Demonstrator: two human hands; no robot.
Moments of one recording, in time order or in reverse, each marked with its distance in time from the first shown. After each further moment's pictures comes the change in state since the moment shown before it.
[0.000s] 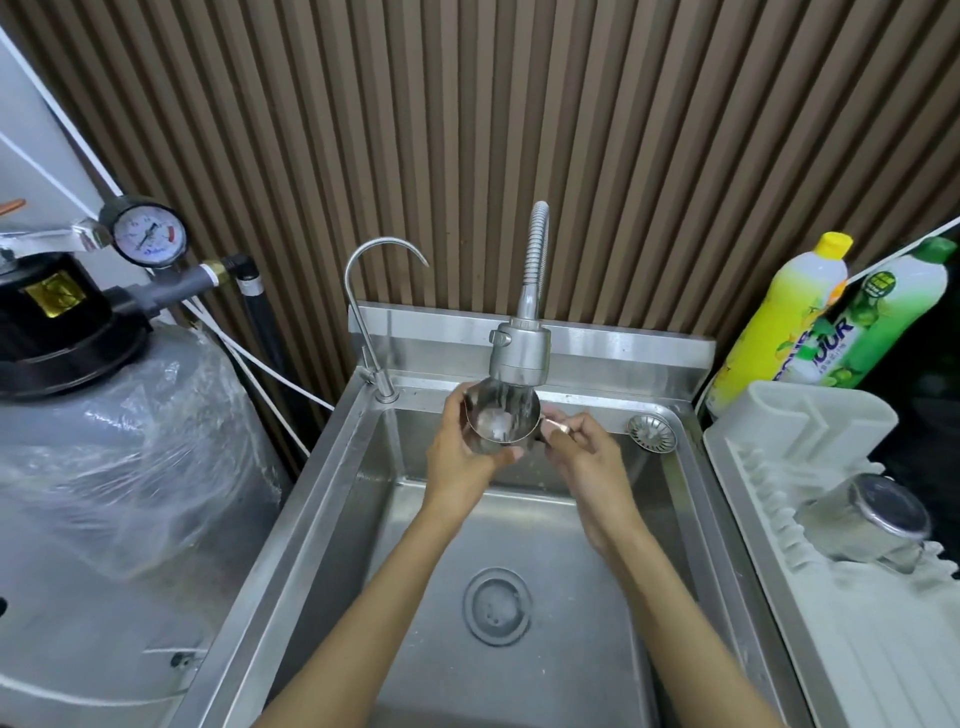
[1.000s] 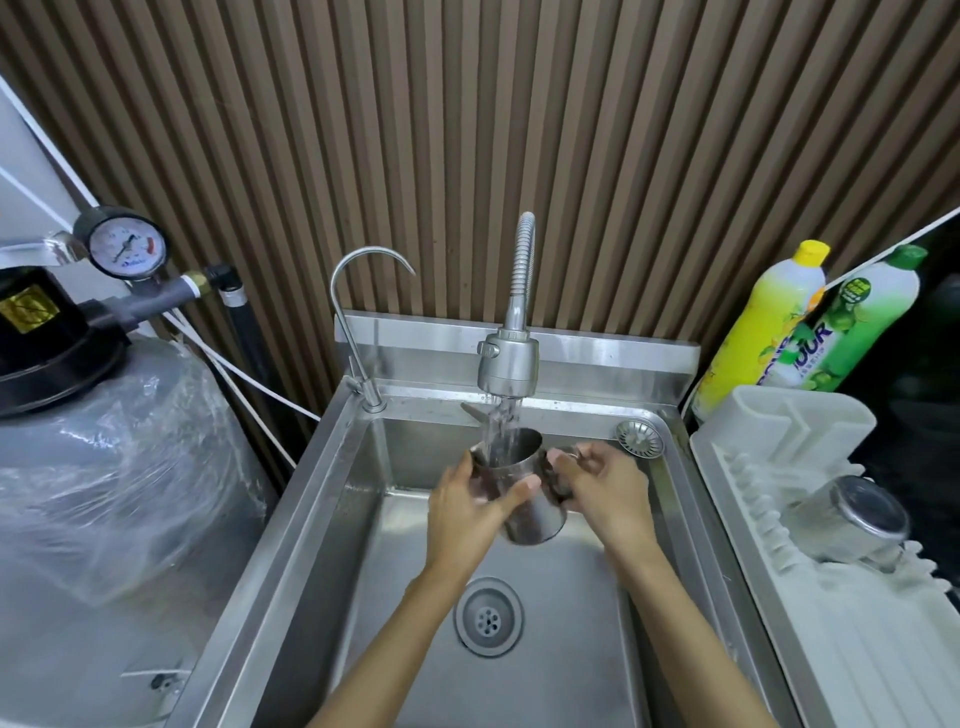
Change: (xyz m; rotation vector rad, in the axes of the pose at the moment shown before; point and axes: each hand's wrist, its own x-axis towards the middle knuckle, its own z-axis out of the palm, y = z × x) left_hand -0.023 -0.019 0.011 0.259 0.005 -0.108; right_hand -0.012 -0.012 -0.016 -0.549 0.198 -0.006
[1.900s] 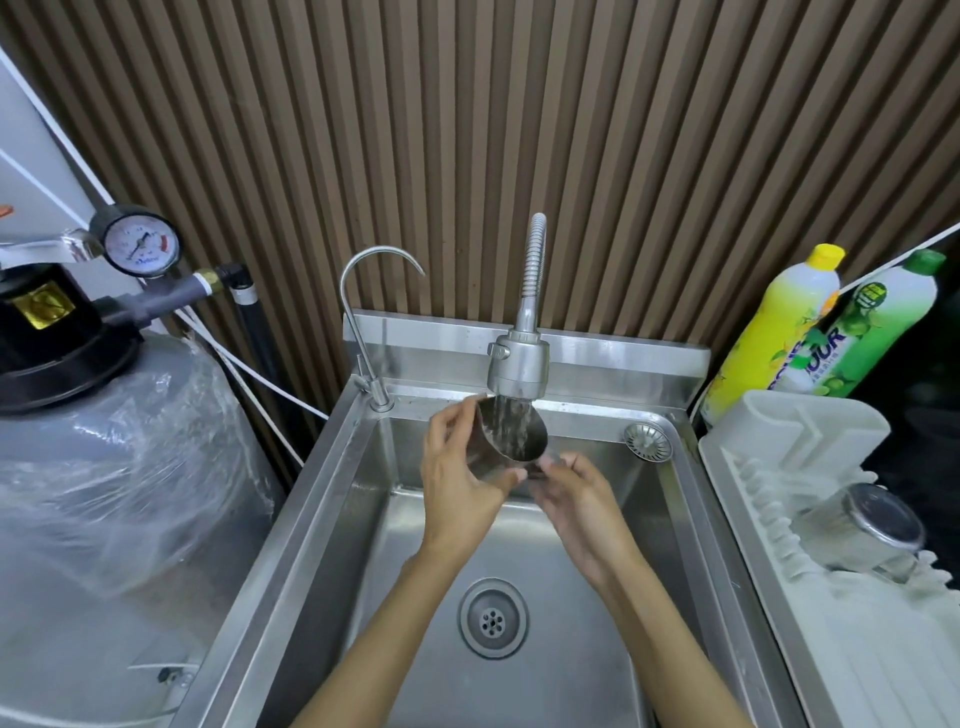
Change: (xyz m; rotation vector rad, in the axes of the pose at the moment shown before) left_hand 0.012 0.012 -0.012 0.018 0.151 0.305; right_hand -0.007 0.007 0.024 0.795 -0.342 0.191
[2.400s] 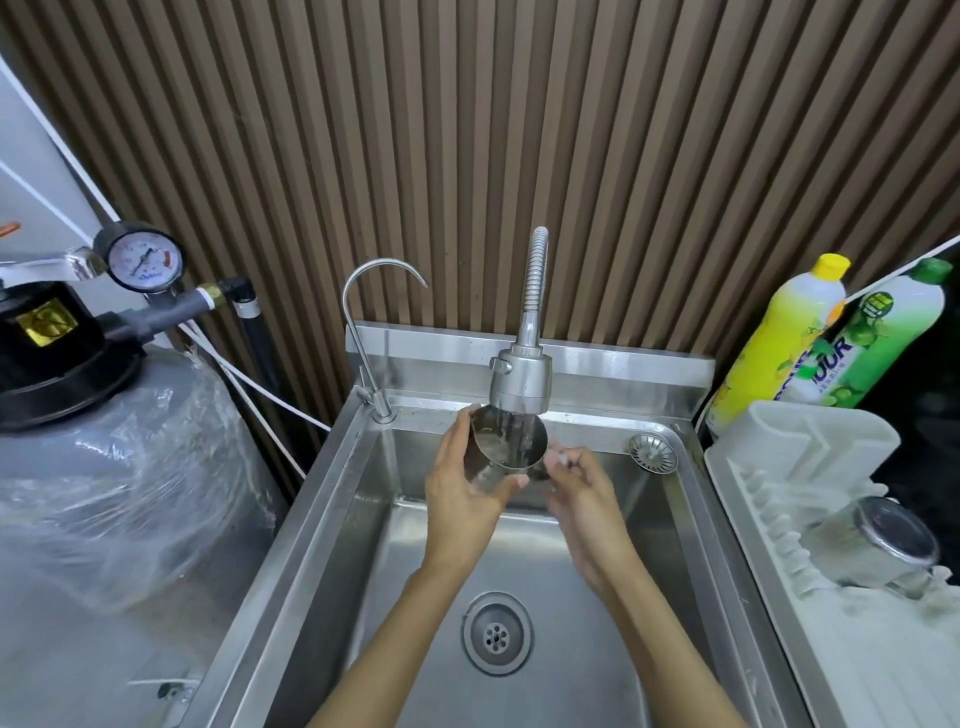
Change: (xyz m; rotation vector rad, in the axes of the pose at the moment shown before) left_hand 0.003 -0.008 0.003 -0.156 -0.014 -0.058; right_hand 0.007 -0.004 0.006 -0.168 0.066 -0.132
